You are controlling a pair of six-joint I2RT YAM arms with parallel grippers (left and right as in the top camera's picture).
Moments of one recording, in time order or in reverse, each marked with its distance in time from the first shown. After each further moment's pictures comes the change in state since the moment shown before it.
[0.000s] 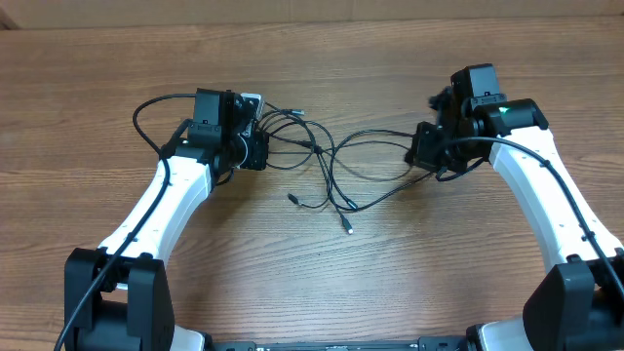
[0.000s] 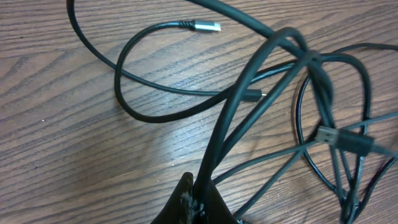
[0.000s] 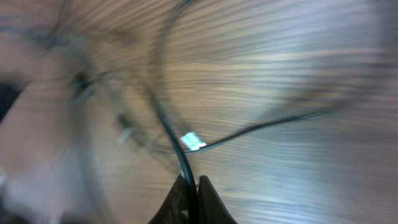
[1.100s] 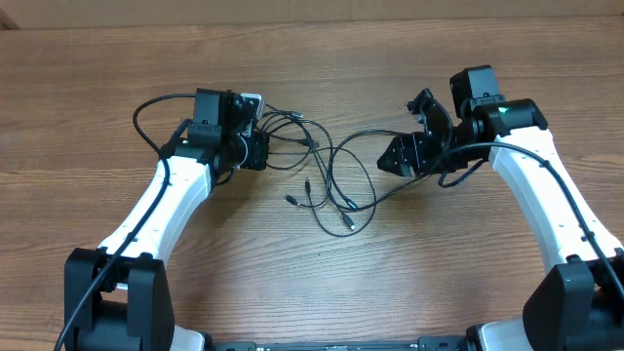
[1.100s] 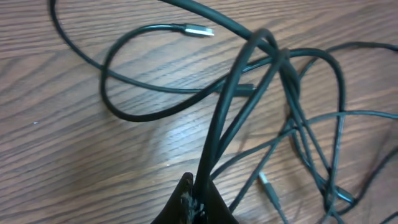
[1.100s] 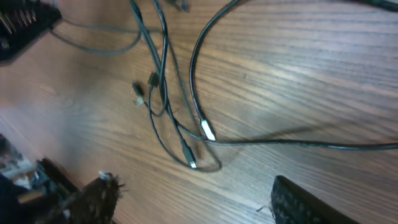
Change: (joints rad) left arm 0.001 0.000 0.000 0.001 0.032 0.012; right arm 0.001 0.000 0.000 -0.012 -0.070 -0.275
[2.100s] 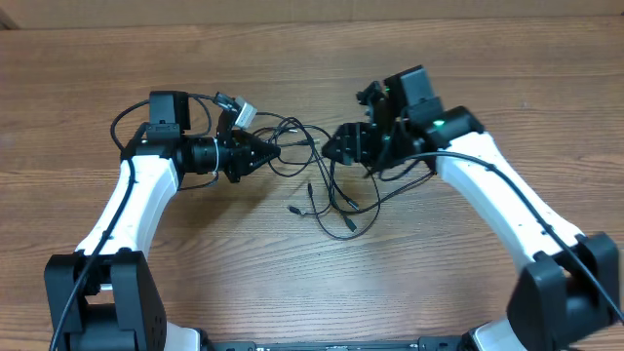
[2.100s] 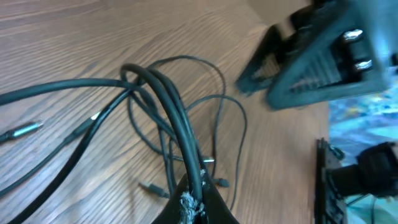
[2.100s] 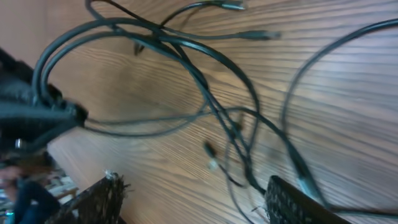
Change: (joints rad) left arm 0.183 0.000 0.000 -0.106 0.815 0.447; right arm 0.262 0.062 0.000 0.327 -0.004 0.434
